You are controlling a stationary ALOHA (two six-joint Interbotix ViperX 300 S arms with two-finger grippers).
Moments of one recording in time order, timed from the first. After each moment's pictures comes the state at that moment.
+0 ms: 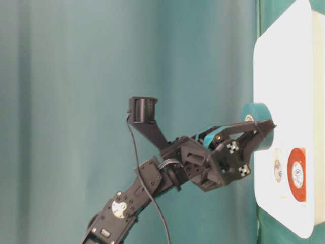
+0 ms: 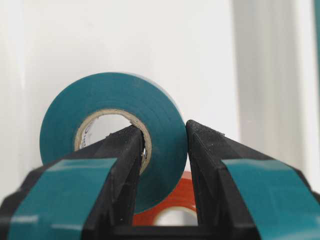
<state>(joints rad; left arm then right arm) 0.30 0.22 0.32 -0.02 0.39 0.38 -0.03 -1.21 1.56 -0.10 -0.05 0.14</state>
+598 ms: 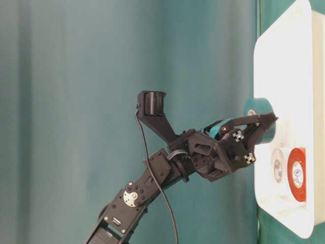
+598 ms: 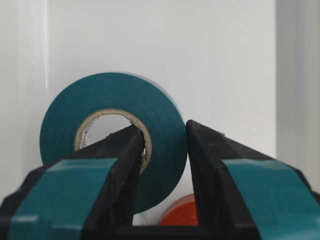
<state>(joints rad) 0.33 0.27 0.28 -0.02 0.36 0.39 -0.03 -1.21 1.56 -0.10 -0.05 0.14</state>
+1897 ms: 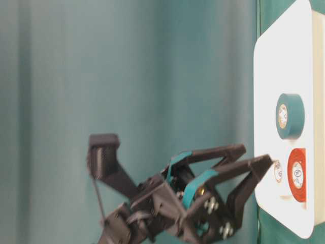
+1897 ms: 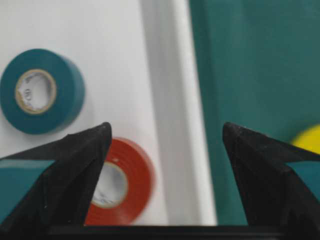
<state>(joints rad) 0.16 -0.03 0.53 -0.02 0.36 0.37 -0.03 -1.21 1.56 -0.10 -0.05 0.14</state>
